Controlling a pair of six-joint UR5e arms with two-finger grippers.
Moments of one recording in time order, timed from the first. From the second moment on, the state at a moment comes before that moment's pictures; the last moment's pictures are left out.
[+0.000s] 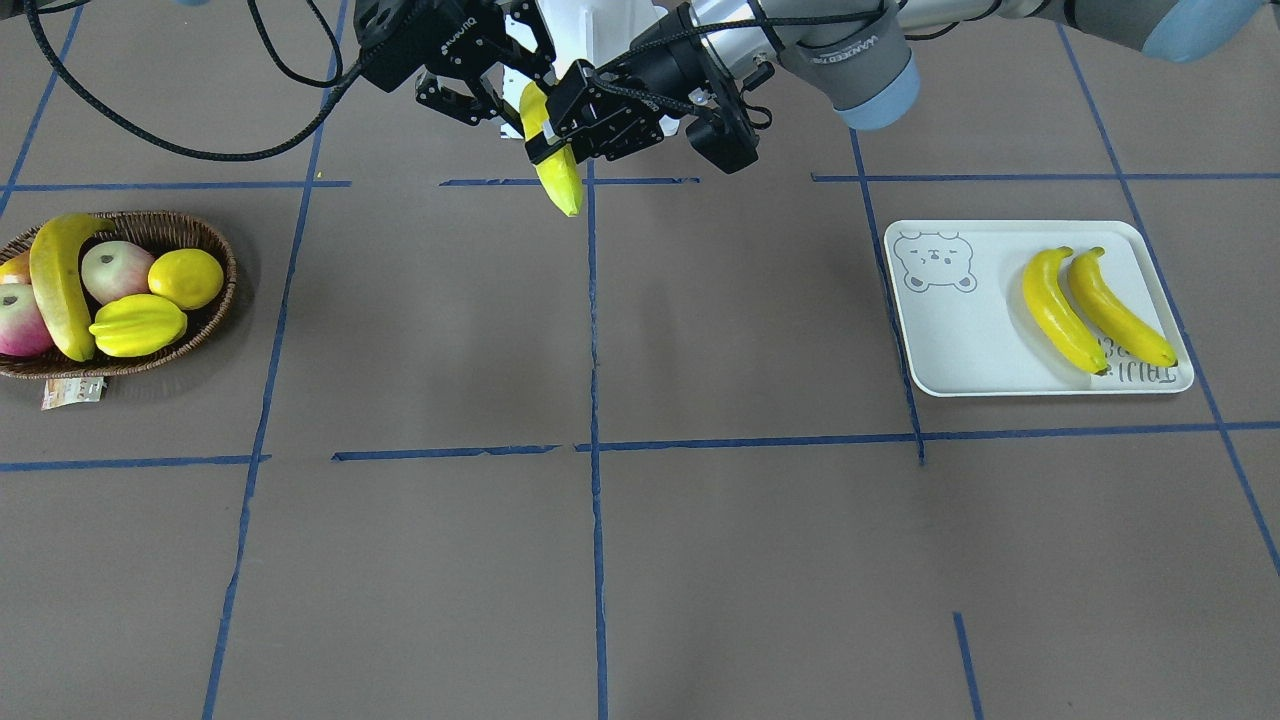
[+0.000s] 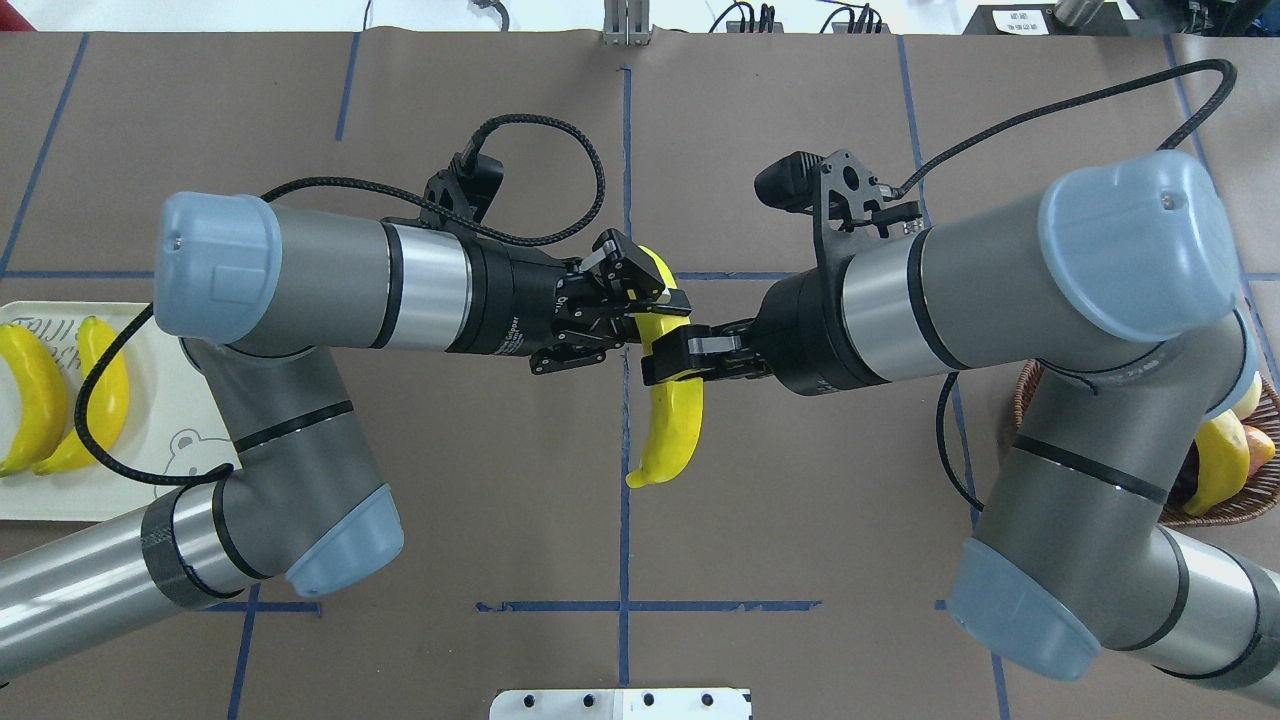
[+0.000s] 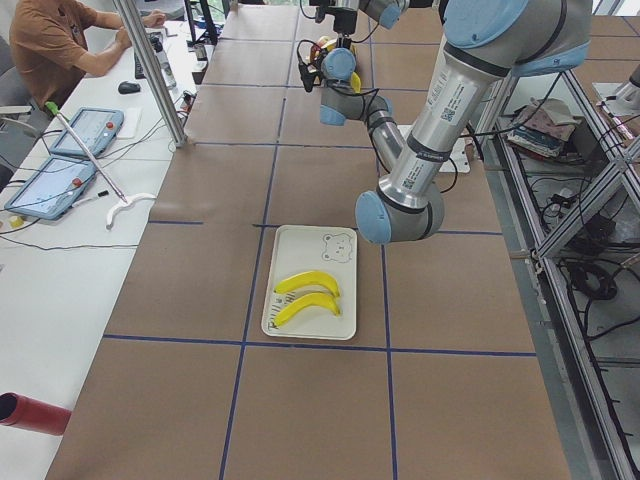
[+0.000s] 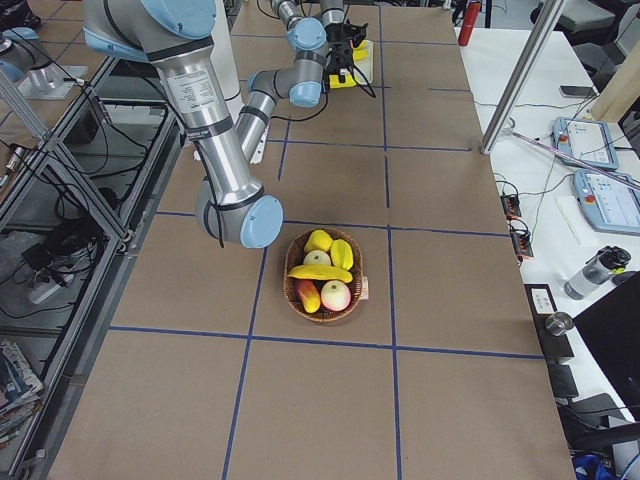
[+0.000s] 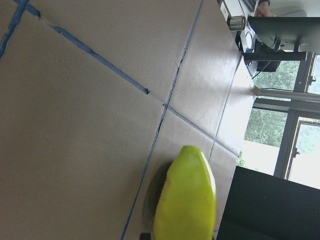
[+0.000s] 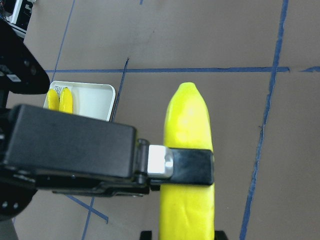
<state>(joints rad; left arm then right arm) -0.57 -2.18 -1.79 -2.50 -1.94 -1.97 0.58 -1.10 2.12 -1.18 2.02 1.25</state>
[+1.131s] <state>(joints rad) -0.68 -2.01 -1.87 -1.93 -1.97 -1.56 0.61 -1.40 2.32 -1.18 2.03 1.30</state>
